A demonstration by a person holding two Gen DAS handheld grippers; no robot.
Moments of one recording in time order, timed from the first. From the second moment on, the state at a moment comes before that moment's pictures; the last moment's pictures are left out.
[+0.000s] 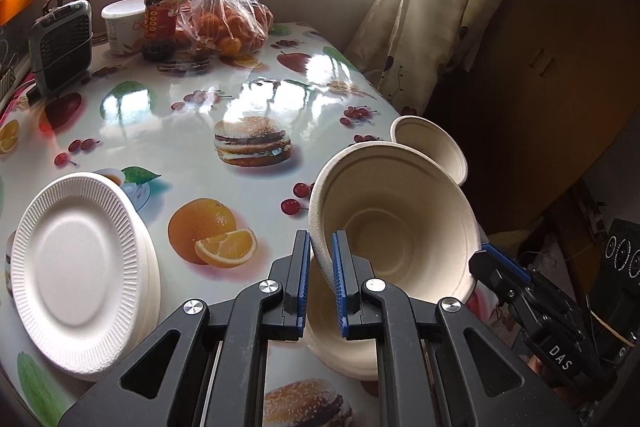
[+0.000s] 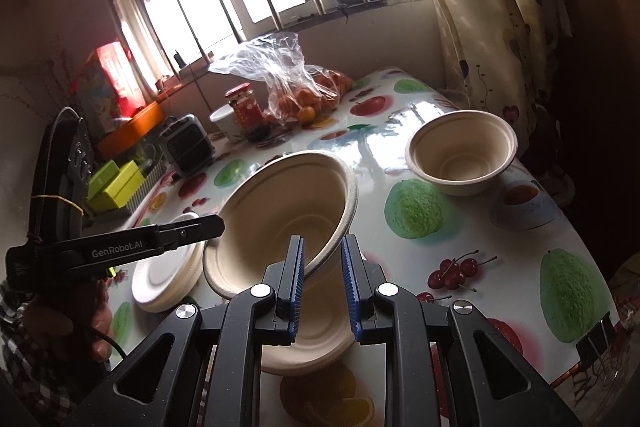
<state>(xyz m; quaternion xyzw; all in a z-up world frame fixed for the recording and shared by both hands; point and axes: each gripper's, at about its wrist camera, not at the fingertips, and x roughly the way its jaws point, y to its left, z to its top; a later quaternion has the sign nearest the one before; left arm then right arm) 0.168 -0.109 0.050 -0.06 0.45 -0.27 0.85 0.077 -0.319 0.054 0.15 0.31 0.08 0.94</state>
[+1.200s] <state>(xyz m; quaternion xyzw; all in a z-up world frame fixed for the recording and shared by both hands) 0.148 -0.110 0.013 -0.05 0.48 -0.26 0.83 0.061 -0.313 0.018 0.17 0.34 0.07 0.92</state>
